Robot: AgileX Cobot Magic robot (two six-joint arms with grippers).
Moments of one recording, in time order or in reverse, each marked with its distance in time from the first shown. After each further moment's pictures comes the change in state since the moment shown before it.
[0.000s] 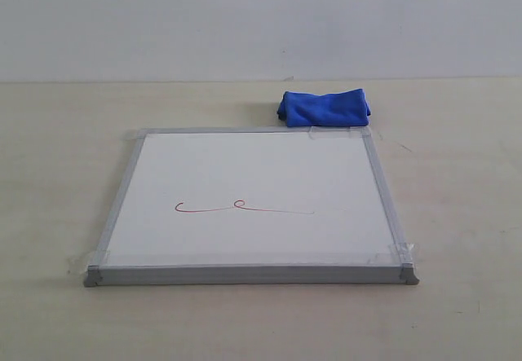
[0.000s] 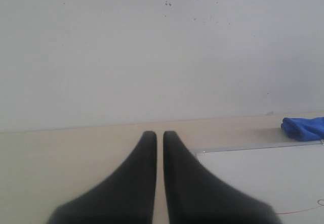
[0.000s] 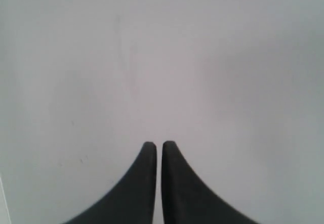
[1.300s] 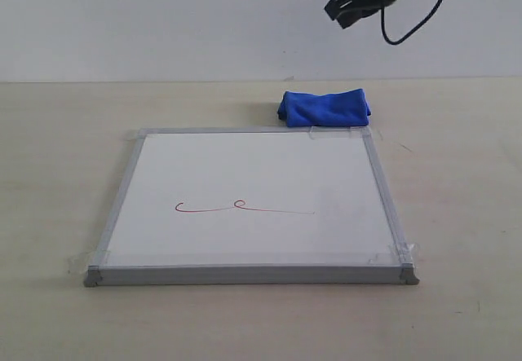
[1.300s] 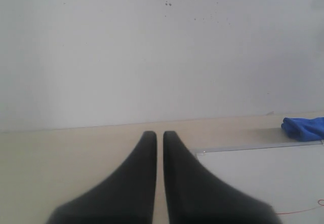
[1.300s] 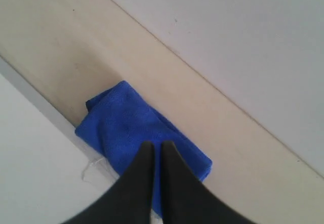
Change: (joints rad) left arm 0.000 0.000 0.000 0.000 0.002 0.000; right arm -0.114 1.950 -1.640 0.065 1.006 -0.683
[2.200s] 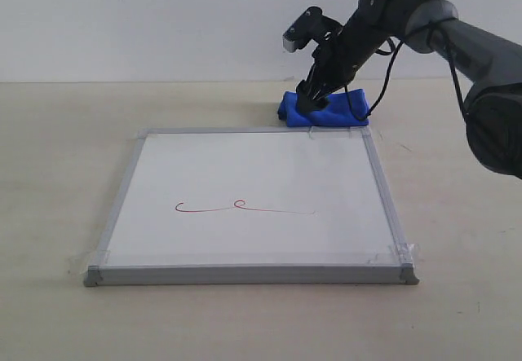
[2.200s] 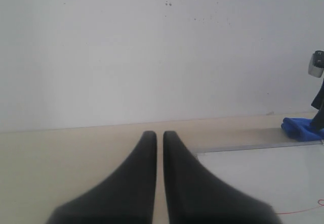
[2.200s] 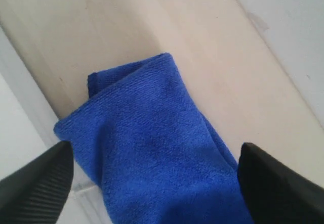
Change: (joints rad) left arm 0.000 0.000 0.000 0.000 0.000 0.000; right arm 0.065 0.256 -0.030 -0.022 -0.135 -0.234
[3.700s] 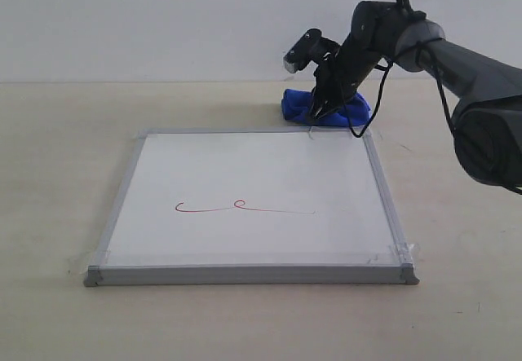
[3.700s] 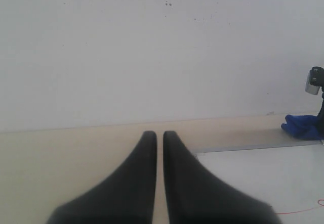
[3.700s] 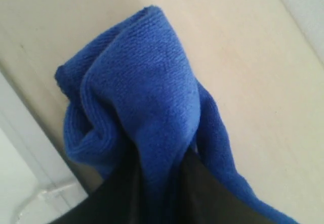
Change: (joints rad) left arm 0.000 0.000 0.000 0.000 0.000 0.000; right arm 0.007 0.067 -0.011 -0.110 -0.014 0.062
